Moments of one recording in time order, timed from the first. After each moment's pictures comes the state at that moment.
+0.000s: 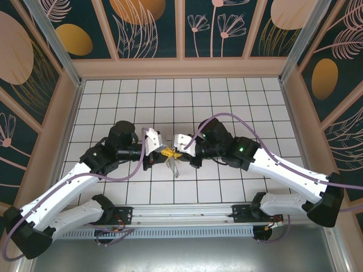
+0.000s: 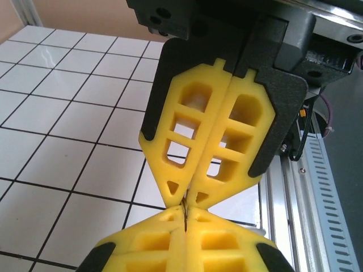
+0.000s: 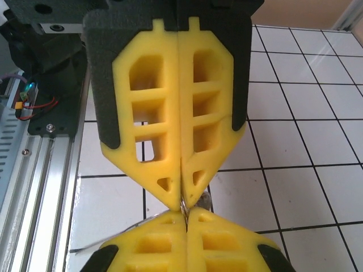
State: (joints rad) left arm -0.69 0.94 0.84 -0.43 0.66 0.28; right arm 1.00 1.16 1.06 -0.49 -0.34 -0.45
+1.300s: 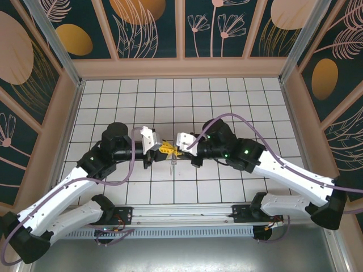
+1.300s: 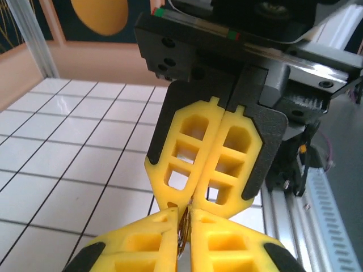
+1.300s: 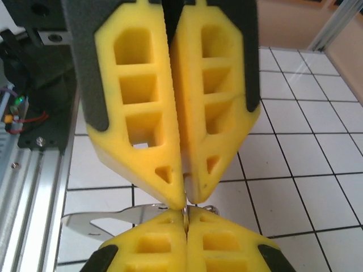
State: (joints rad) left arm -0.69 0.89 0.81 -0.28 0.68 0.22; right arm 1.02 1.13 1.06 -0.47 -0.29 -0.44
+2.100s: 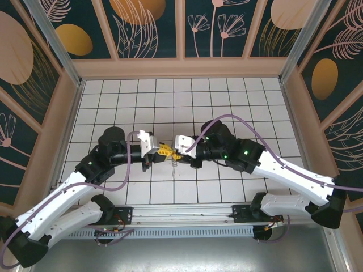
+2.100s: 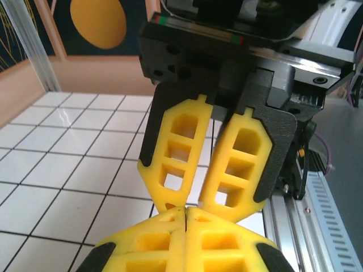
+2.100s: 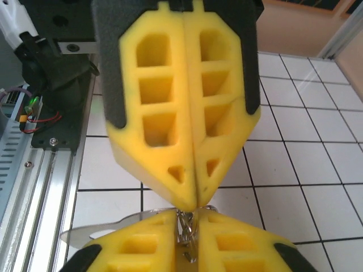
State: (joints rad) left arm -0.70 0.81 0.73 -0.15 0.70 0.17; right arm 1.04 1.11 1.06 -0.47 -0.31 -0.44
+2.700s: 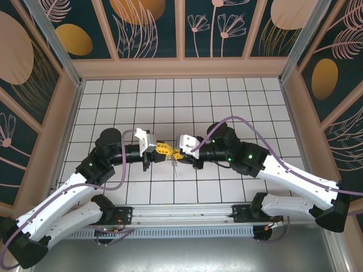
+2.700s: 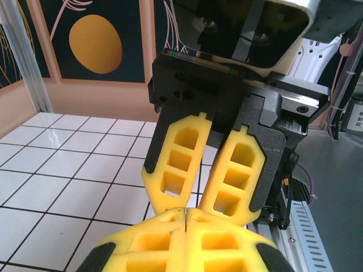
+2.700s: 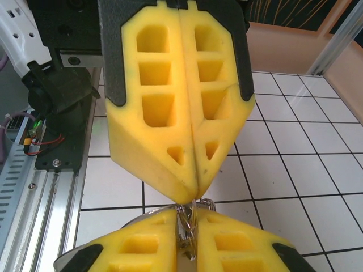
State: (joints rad) left arm -0.70 0.80 0.71 -0.04 0.75 0.06; right arm 1.04 1.05 1.00 -0.37 -0.32 -0.38
